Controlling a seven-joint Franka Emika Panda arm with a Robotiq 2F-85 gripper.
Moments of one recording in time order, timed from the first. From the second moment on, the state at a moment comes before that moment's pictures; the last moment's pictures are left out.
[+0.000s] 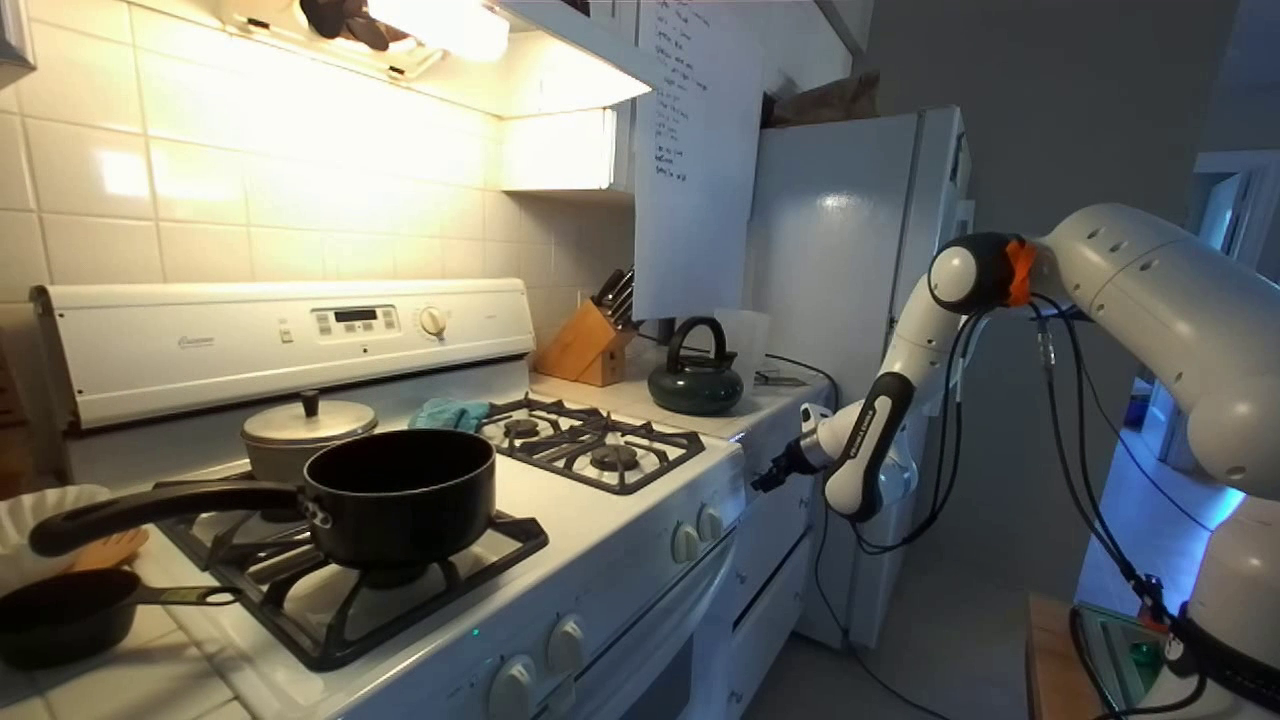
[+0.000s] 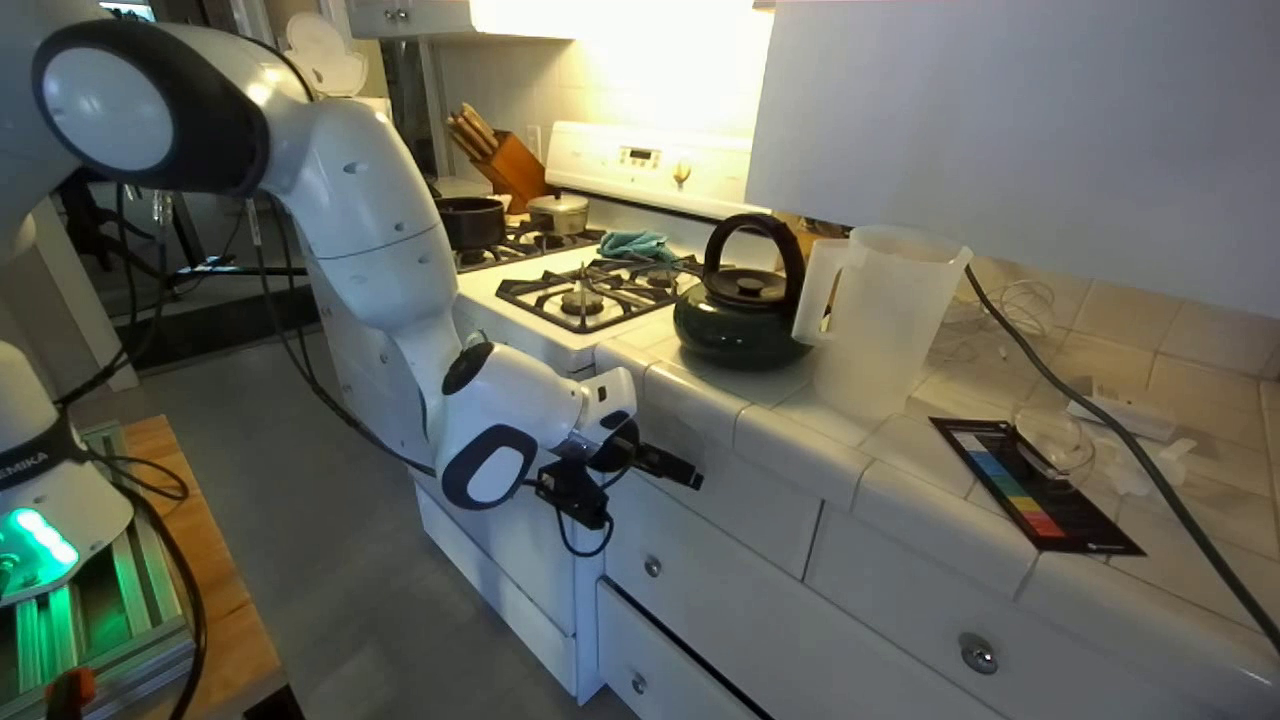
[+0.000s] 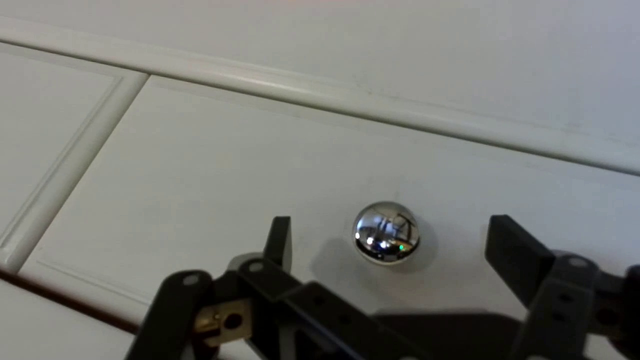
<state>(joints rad) -0.69 0.98 -0.02 -1.92 -0.38 3.80 -0.31</state>
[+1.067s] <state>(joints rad) -0.76 1.01 -0.06 -1.82 -0.63 3.81 -0.17</state>
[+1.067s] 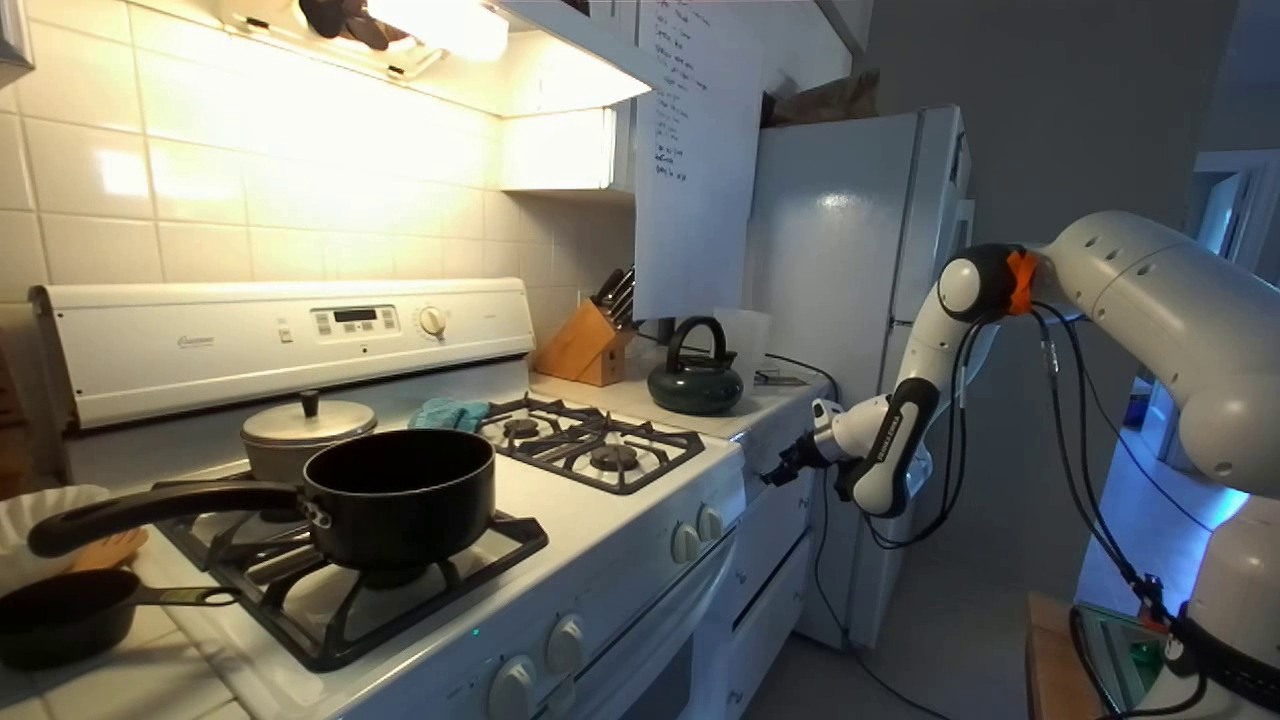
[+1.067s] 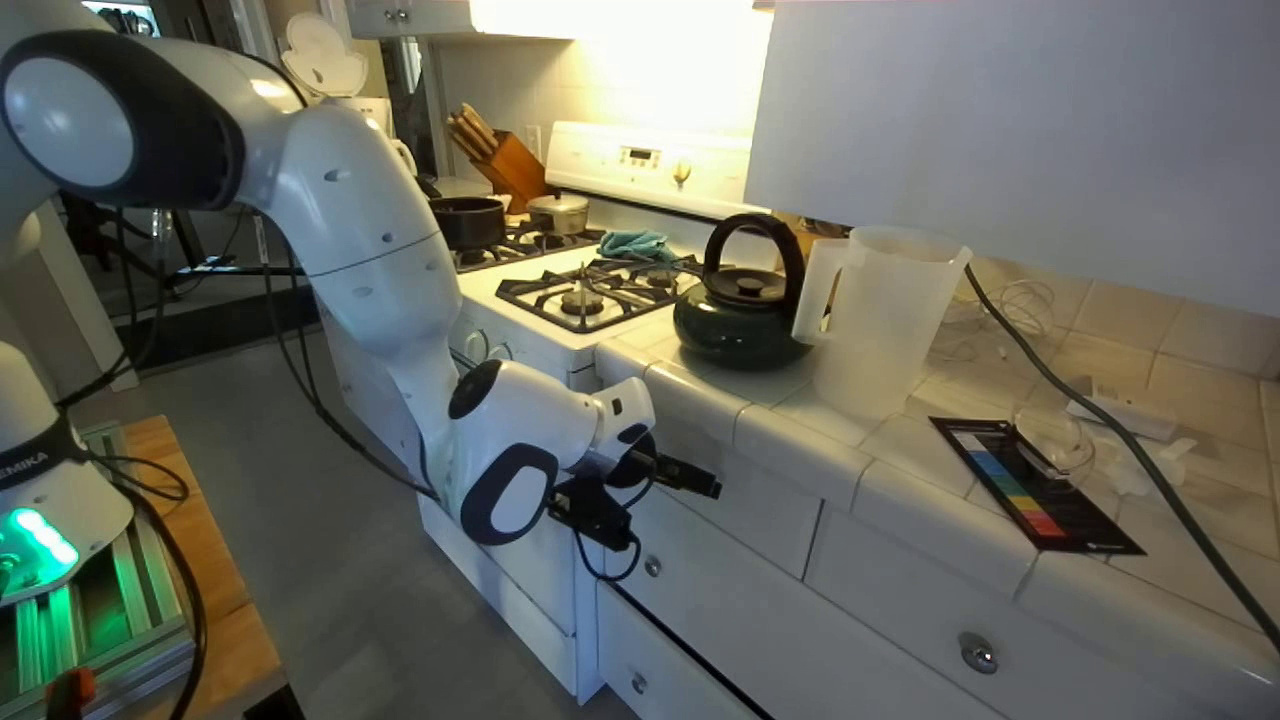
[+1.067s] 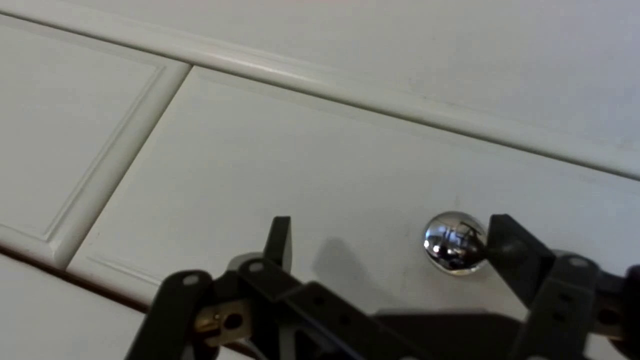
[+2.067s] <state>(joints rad) -0.77 1.04 -0.04 -1.78 -0.73 3.80 -0.10</state>
